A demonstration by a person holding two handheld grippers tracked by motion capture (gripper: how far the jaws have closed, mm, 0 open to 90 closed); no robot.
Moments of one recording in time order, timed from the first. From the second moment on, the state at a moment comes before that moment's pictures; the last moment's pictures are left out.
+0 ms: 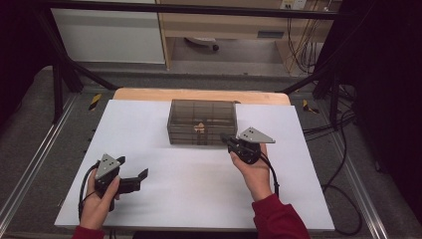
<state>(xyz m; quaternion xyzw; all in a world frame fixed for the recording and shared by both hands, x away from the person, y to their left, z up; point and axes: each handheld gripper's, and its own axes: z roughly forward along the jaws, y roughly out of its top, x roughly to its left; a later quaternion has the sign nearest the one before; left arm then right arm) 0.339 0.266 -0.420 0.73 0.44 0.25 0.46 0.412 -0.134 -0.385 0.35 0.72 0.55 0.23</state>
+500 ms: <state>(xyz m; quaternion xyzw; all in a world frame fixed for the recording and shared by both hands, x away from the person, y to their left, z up) 0.339 0.265 -0.421 0.73 0.44 0.25 0.46 0.412 -0.136 -0.383 0.36 0.72 0.55 0.23</state>
